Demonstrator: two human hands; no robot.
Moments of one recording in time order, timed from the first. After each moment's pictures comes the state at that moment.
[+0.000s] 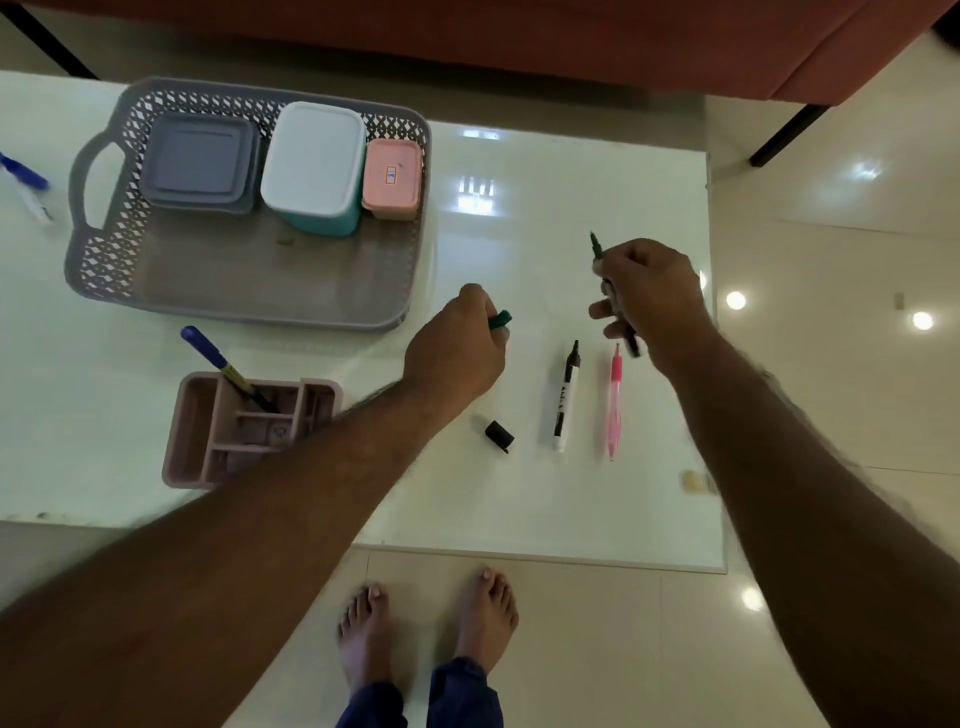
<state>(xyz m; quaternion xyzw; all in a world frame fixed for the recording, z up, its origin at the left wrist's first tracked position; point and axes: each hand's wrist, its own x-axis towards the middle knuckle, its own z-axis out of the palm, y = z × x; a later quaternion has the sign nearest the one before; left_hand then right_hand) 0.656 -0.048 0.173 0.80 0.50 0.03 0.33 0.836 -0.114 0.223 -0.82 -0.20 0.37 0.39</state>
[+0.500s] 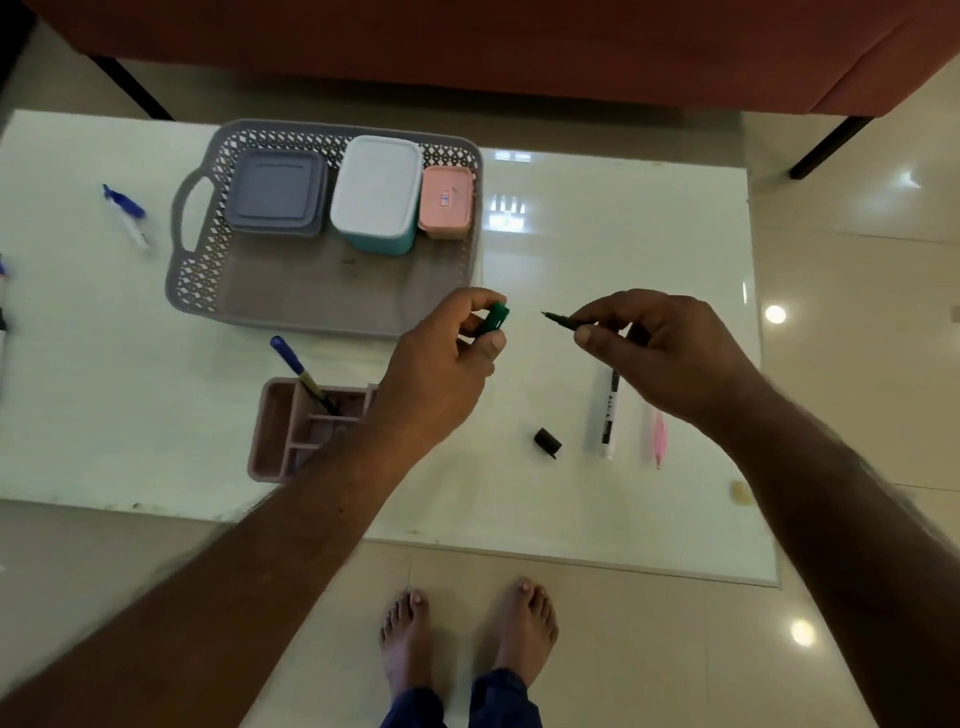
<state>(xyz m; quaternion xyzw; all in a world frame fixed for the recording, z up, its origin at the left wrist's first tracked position) 0.581 -0.050 0.248 0.69 0.47 0.17 0.52 0.776 -0.145 0.270 -0.76 -0.47 0.33 0.30</state>
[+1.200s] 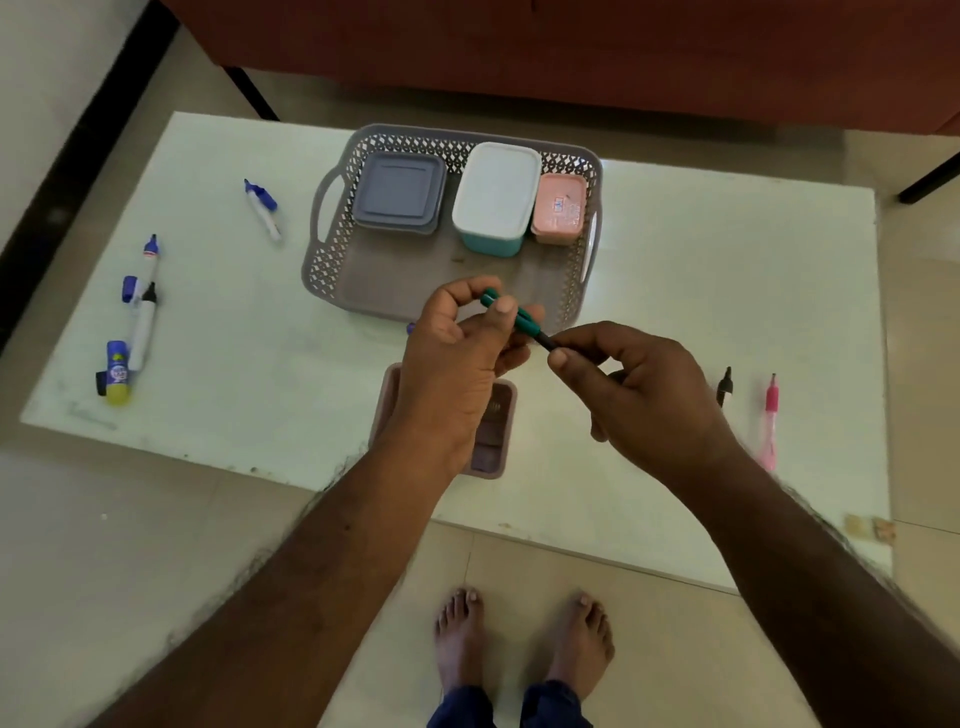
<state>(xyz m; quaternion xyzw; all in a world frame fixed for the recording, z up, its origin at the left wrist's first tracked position) 0.507 -0.035 0.283 0.40 0.48 0.35 0.70 0.648 -0.117 0.285 -0.73 -0.46 0.37 0.35</state>
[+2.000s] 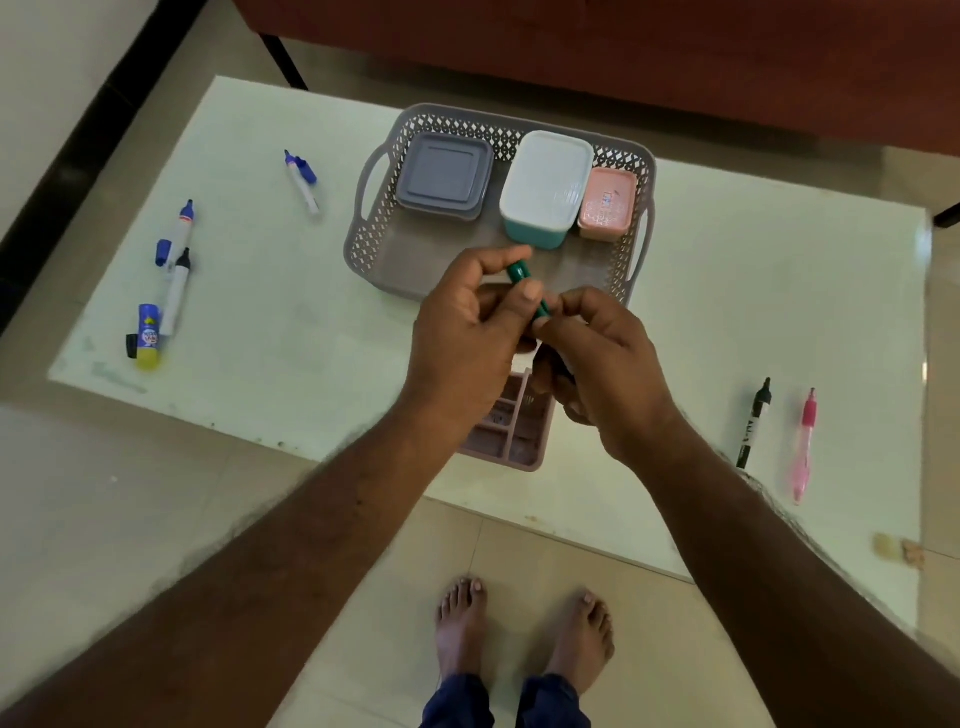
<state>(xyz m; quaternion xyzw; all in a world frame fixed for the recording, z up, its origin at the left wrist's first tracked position) 0.473 -0.021 0.291 0.54 0.49 0.36 0.58 0.592 -0.069 0.286 -0.63 -0.30 0.53 0.47</state>
